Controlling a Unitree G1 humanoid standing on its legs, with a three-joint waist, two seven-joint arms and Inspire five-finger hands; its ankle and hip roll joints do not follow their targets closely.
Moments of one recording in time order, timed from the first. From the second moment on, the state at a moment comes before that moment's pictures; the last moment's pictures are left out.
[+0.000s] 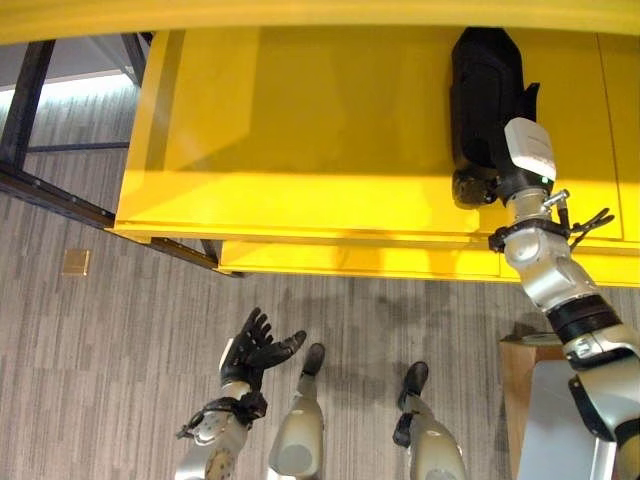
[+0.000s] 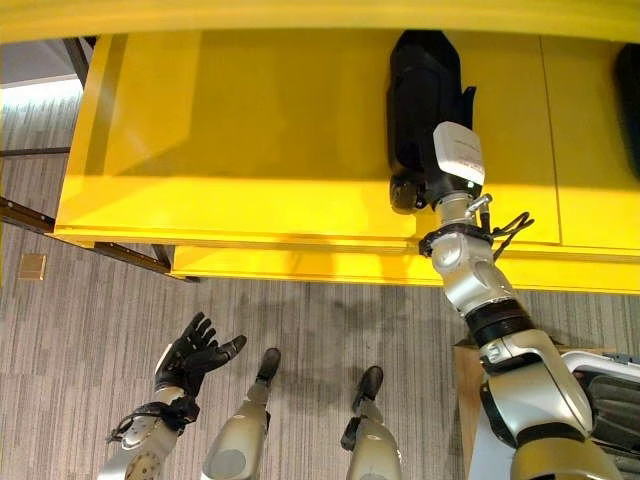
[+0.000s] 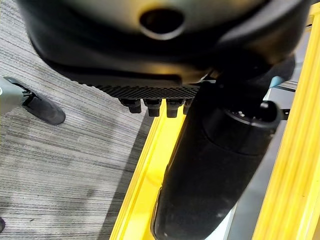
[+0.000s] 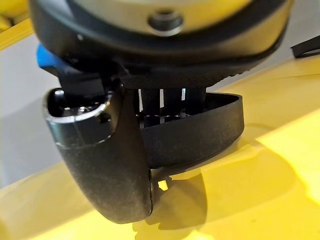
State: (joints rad) left arm 0.13 0.34 -0.21 0.26 -0.70 -0.13 0.12; right arm -0.83 -0.67 0.36 0.61 -0.39 0.05 -0.38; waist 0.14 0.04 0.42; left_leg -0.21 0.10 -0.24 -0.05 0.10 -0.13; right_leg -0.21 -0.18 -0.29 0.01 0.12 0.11
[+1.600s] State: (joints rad) left arm 0.10 0.35 -0.21 0.26 -0.70 -0.14 0.10; right arm -0.91 -0.88 0.50 0.68 -0.47 0.01 -0.27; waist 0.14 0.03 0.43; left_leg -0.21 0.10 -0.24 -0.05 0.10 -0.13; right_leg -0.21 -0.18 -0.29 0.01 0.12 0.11
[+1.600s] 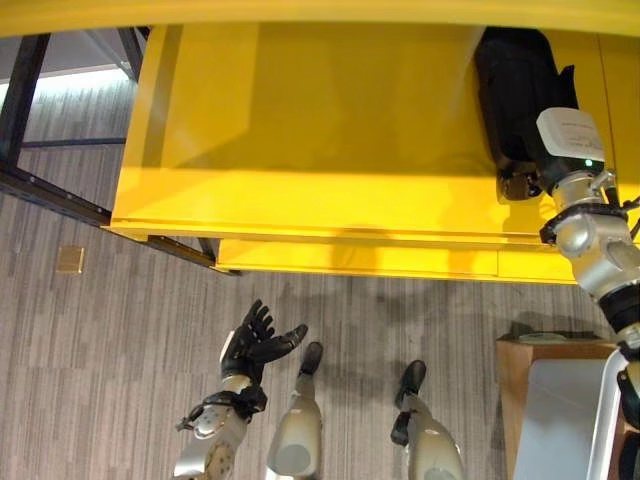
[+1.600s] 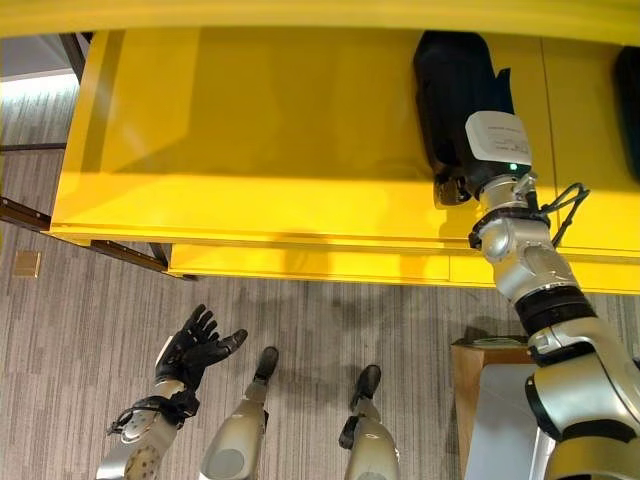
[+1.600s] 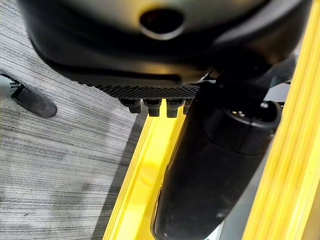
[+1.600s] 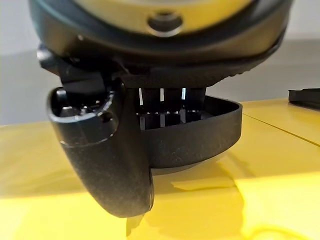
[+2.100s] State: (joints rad) left arm 0.11 0.35 -0.18 0.25 -0.70 -0.15 0.10; right arm -0.72 -1.01 0.43 0.37 -0.45 -0.02 -0.18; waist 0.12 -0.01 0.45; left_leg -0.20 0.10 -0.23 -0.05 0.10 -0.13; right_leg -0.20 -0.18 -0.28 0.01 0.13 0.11
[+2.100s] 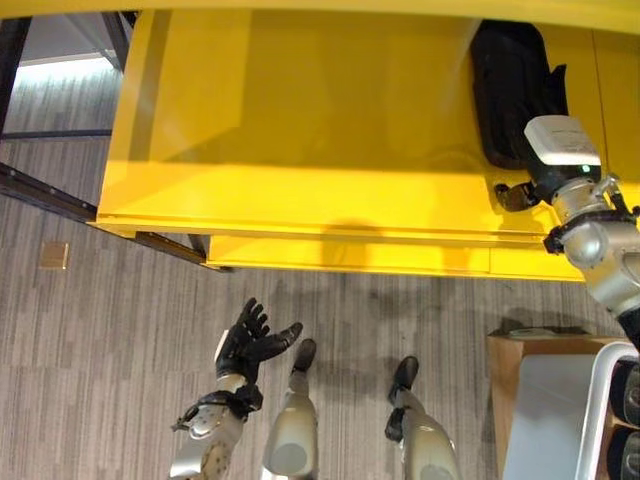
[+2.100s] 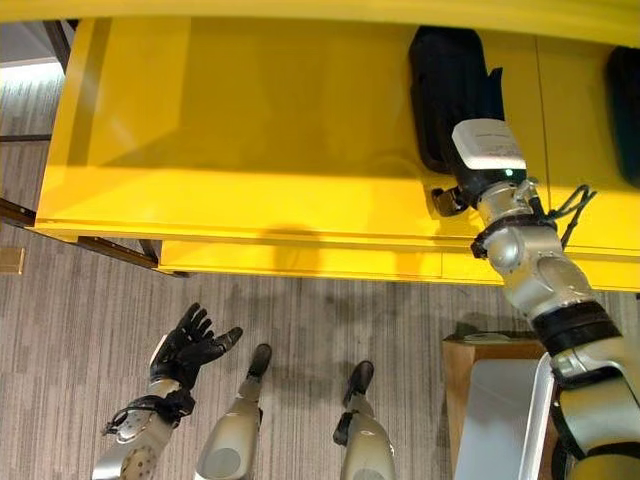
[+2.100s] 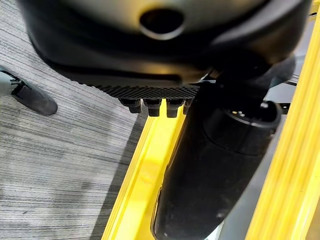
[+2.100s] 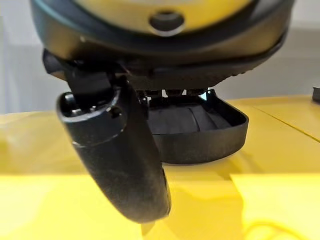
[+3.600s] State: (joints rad) left arm 0.27 0.23 -0.08 0.34 -0.56 -0.11 0.12; right arm 0.24 -0.36 -0.19 -0.14 -0.23 -0.04 -0.30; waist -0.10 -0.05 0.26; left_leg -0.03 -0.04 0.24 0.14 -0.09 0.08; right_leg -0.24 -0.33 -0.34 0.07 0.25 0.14
